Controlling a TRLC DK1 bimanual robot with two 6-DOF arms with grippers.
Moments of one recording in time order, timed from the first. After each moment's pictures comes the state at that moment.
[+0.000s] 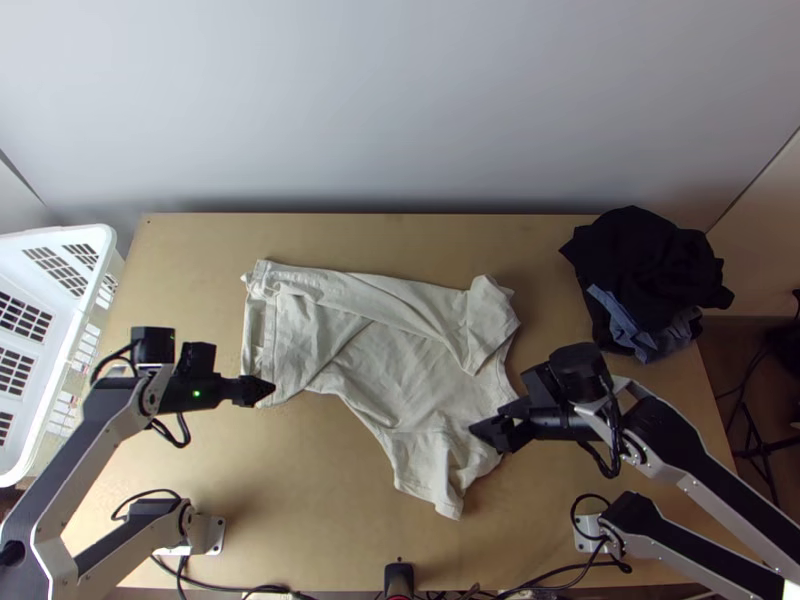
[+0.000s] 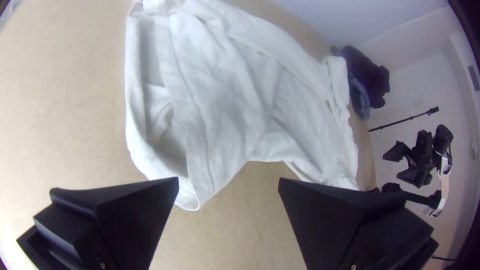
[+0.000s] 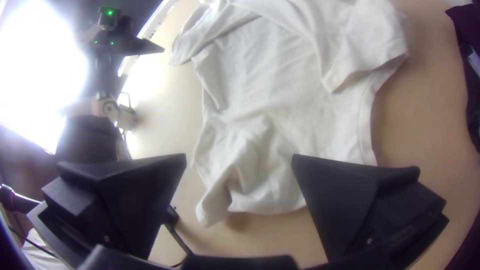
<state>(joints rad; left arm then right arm) 0.06 1.09 0.63 -0.63 0.59 0.00 0.67 0.93 0.74 -0.70 -0.41 0.34</state>
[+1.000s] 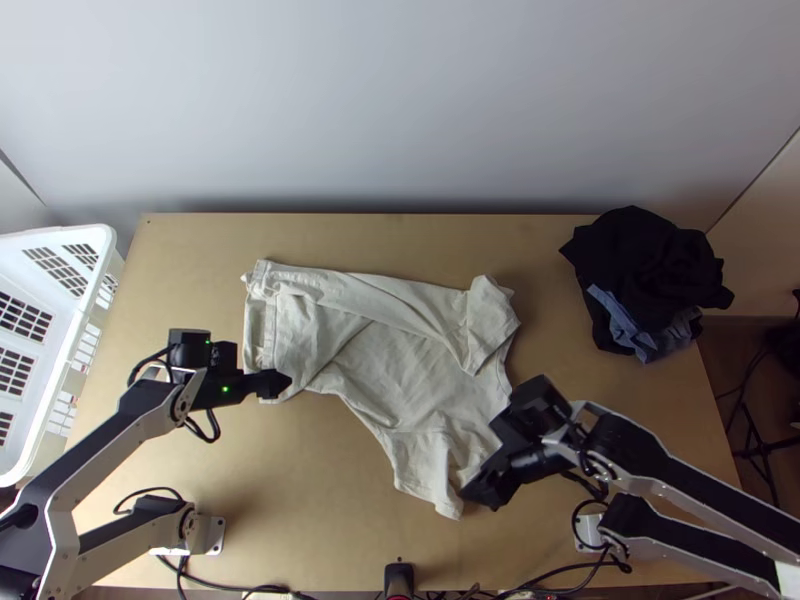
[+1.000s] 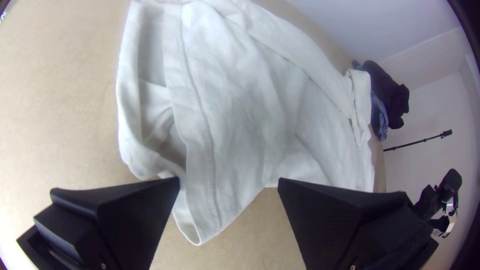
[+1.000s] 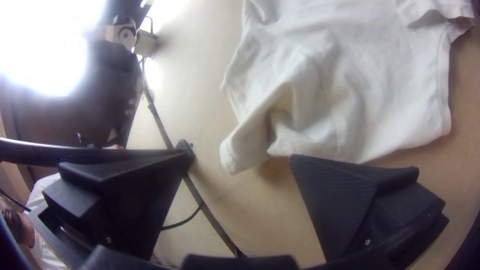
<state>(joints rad) -0.10 1.20 0.55 -0.32 0.44 -0.26 0.88 1.00 0.64 -0.72 -0.54 0.33</state>
